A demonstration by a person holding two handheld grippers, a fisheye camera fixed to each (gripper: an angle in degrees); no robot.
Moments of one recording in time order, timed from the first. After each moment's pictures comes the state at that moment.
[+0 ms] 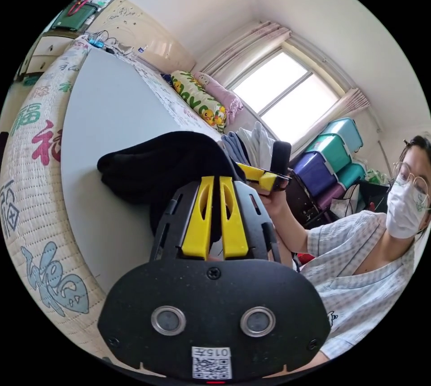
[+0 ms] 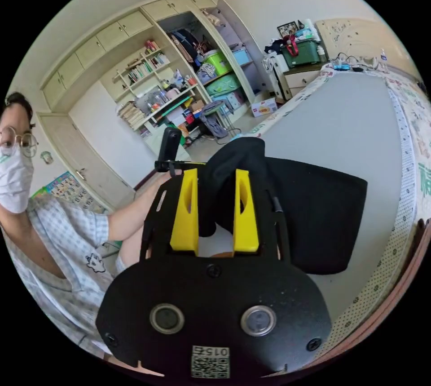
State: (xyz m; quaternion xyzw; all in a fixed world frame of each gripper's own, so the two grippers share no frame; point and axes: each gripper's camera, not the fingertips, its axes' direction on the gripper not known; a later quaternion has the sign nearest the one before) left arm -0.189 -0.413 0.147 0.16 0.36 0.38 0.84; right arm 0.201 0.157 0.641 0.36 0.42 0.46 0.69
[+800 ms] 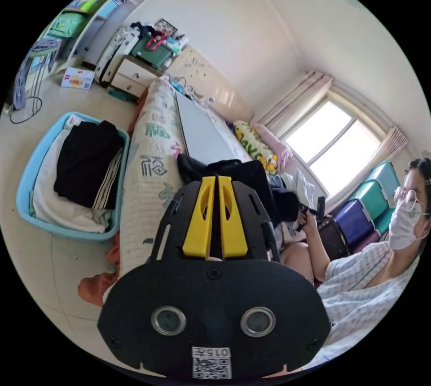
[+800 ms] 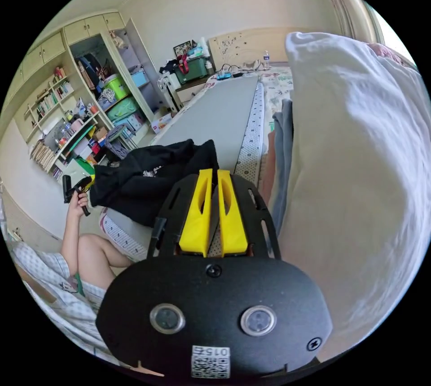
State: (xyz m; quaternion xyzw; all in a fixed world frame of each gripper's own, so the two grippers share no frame) left arm -0.361 -0.369 0.066 0.31 0.27 0.21 0.89; right arm -0.089 0.165 0.613 0.33 0.55 0.62 0.46
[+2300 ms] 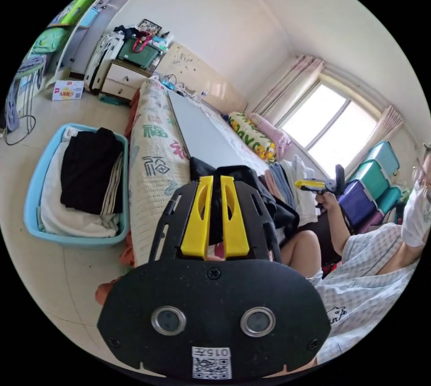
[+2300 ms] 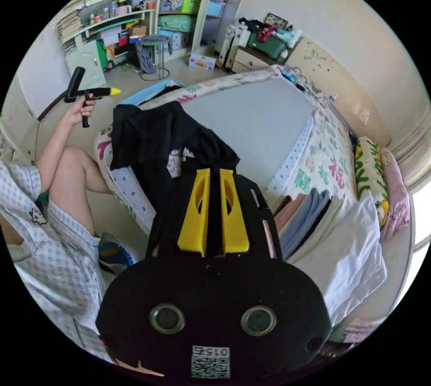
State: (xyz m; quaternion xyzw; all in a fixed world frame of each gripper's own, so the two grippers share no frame) left arm -0.343 -0.361 0.061 0.32 0.25 0.26 0.88; right arm 0.051 -0.150 0.278 0.00 0.57 0.52 0.63
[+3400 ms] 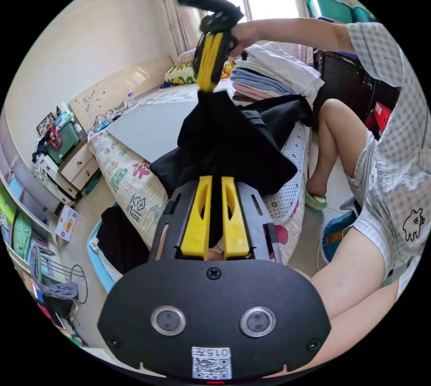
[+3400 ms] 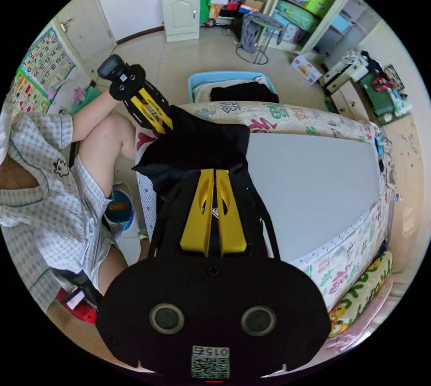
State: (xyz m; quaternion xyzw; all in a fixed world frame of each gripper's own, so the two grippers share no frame) left arm -0.229 -0.243 0.100 0.25 -0.04 0.60 0.76; right arm 0.187 -0.149 0.256 -0.11 0.43 0.41 0.80
